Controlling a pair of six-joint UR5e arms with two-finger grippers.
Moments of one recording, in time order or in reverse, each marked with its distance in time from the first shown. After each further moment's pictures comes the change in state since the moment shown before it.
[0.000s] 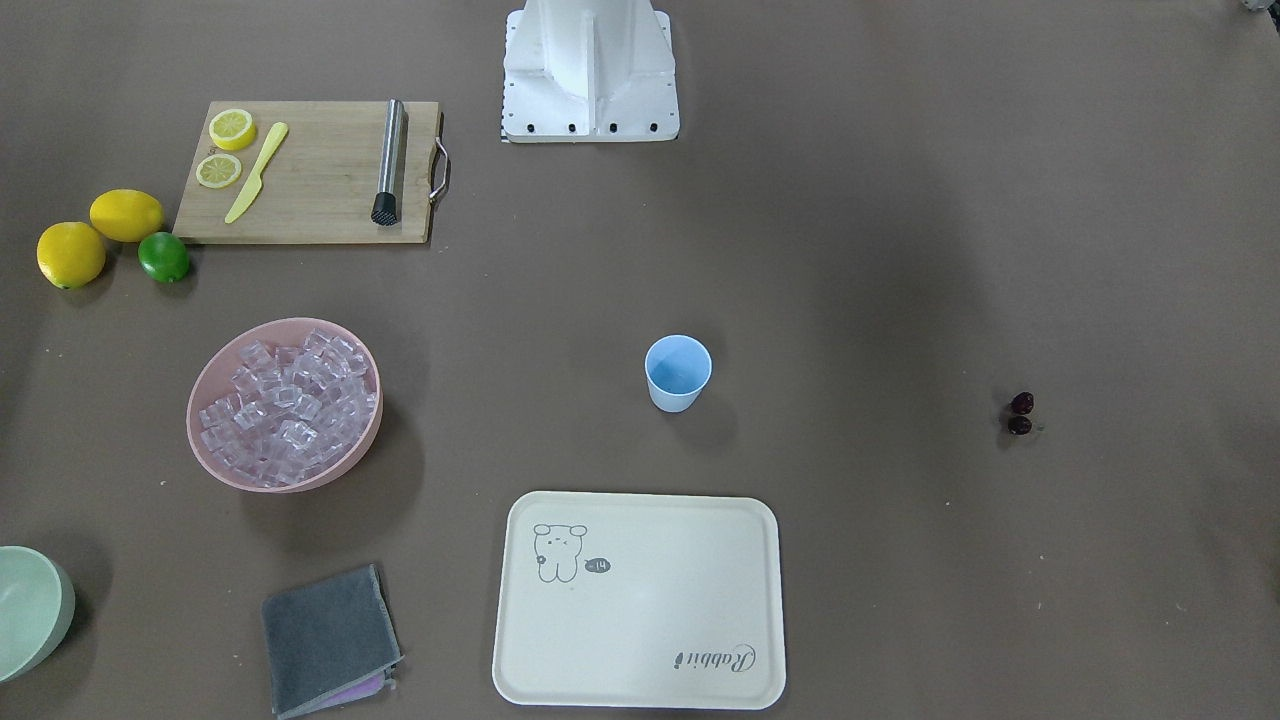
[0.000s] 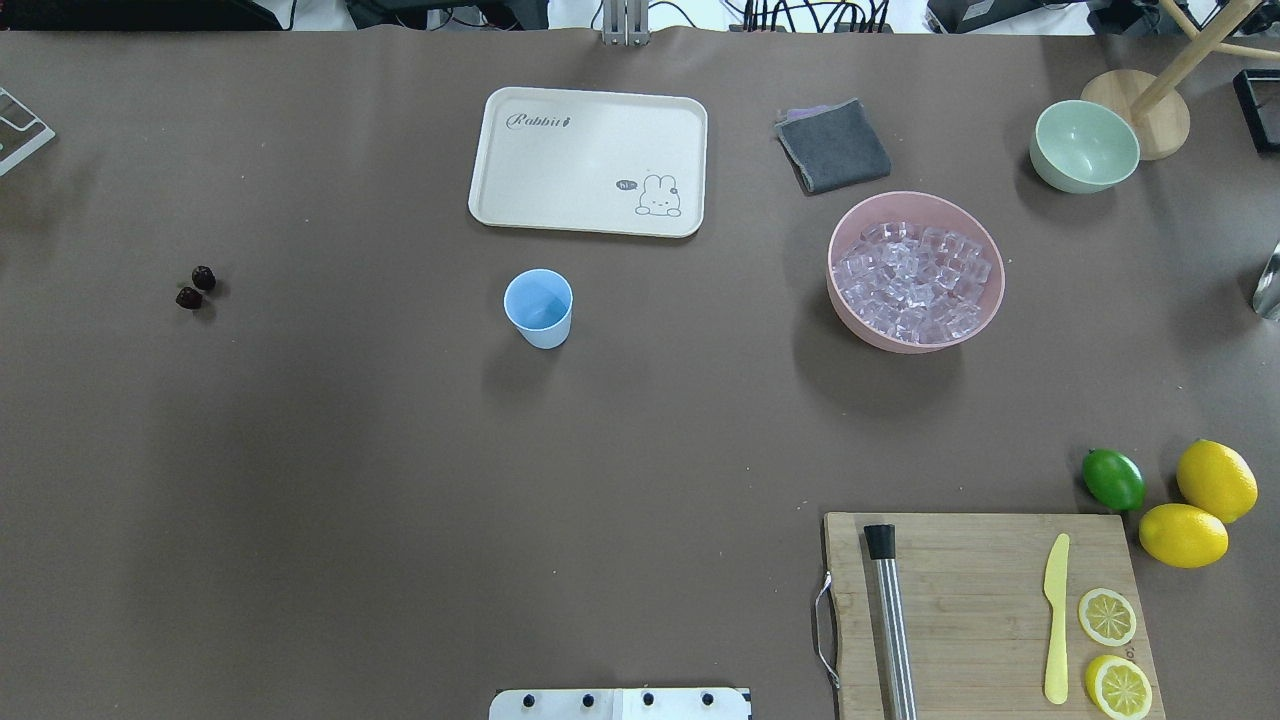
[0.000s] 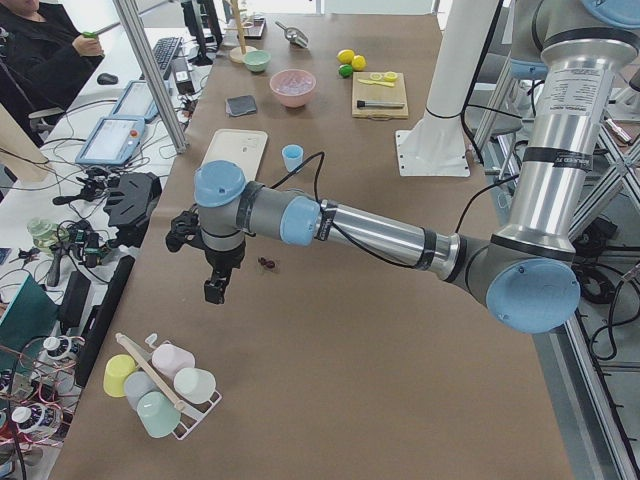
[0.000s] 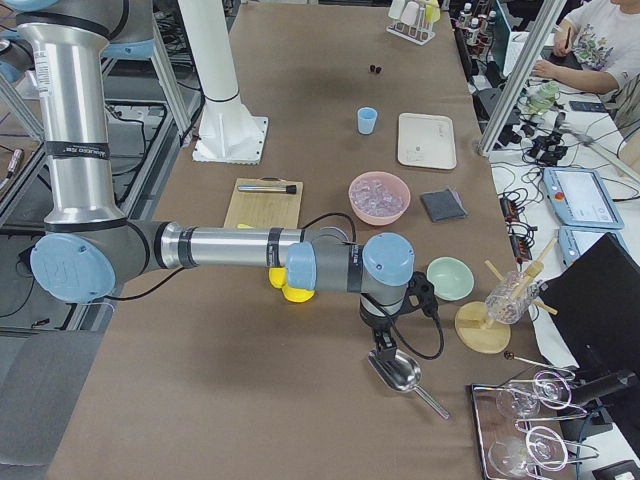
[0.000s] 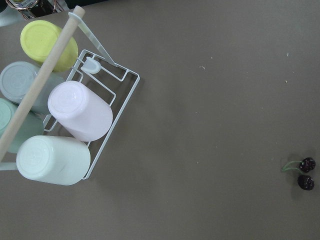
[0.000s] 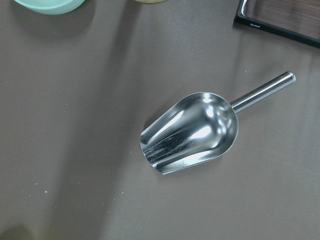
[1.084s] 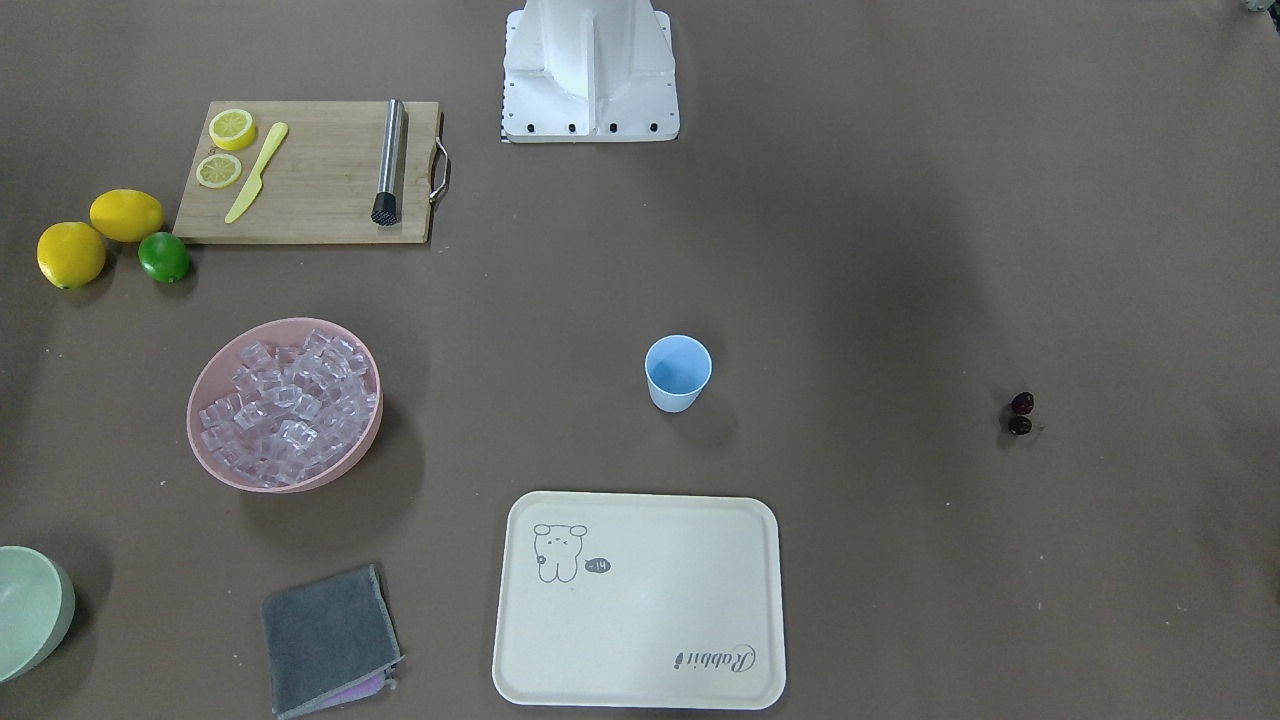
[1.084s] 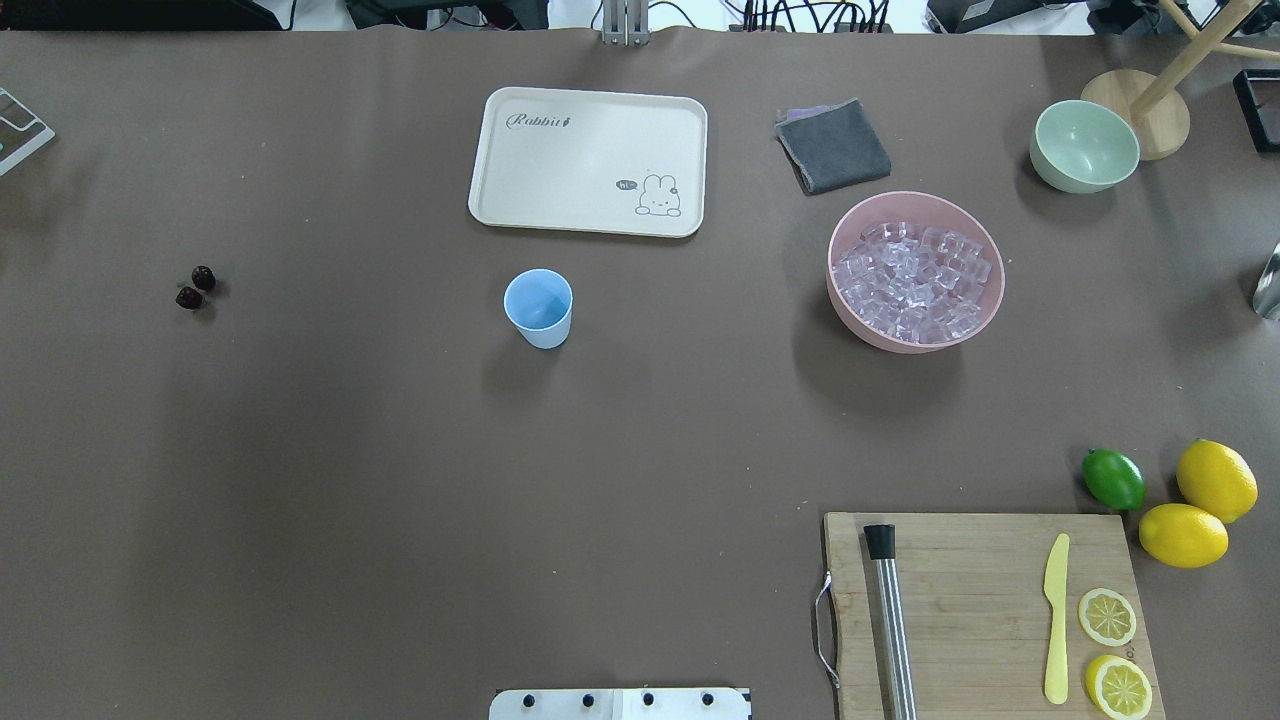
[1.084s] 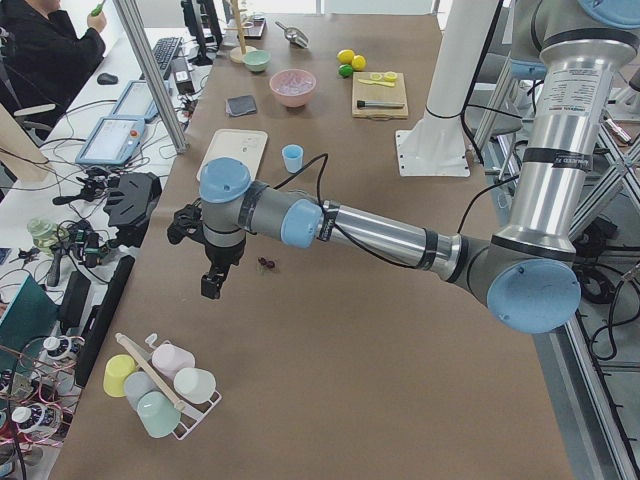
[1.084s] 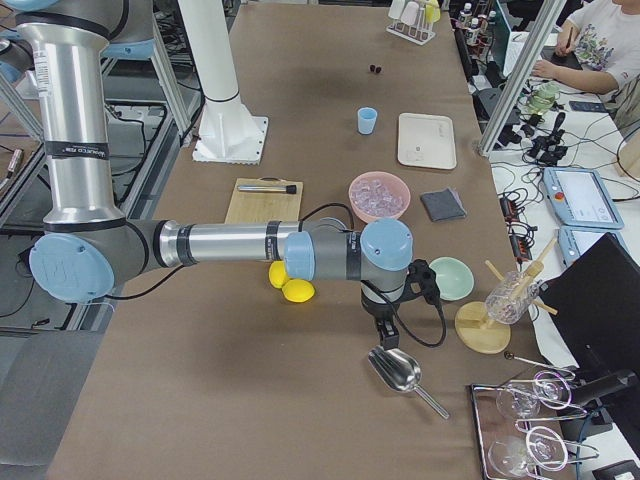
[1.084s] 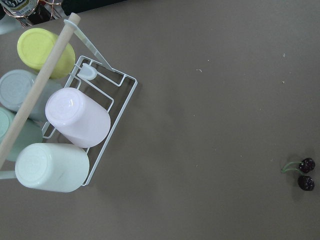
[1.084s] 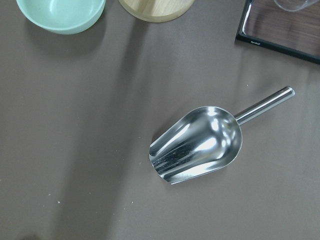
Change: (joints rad) left arm 0.038 0.024 -0.001 -0.122 0.016 0.006; right arm 0.000 -0.009 0.056 -0.001 0.005 0.060
